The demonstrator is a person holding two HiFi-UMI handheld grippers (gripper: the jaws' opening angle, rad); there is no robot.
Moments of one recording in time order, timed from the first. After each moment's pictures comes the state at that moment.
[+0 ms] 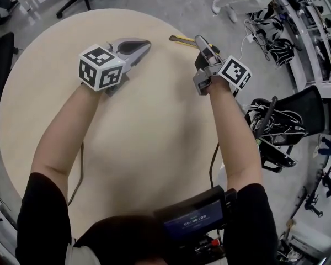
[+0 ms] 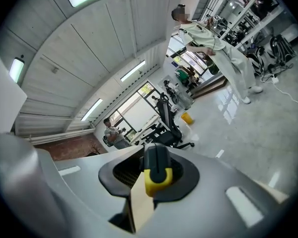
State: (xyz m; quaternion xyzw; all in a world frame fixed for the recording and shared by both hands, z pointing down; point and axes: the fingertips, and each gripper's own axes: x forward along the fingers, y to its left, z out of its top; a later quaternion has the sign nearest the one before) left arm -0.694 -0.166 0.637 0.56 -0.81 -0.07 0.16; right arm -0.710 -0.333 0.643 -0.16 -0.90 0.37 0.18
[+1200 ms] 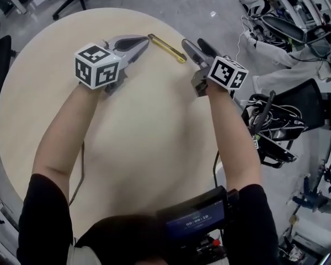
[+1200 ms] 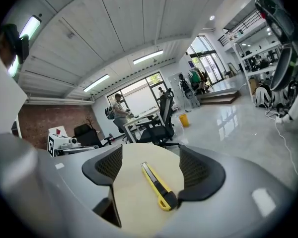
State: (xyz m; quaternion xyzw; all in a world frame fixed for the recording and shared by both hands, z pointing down) left arm -0.682 -0.187 0.622 0.56 -0.81 -0.09 0.16; right arm -0.688 -0.331 0.649 -0.19 -0.94 0.22 0.20
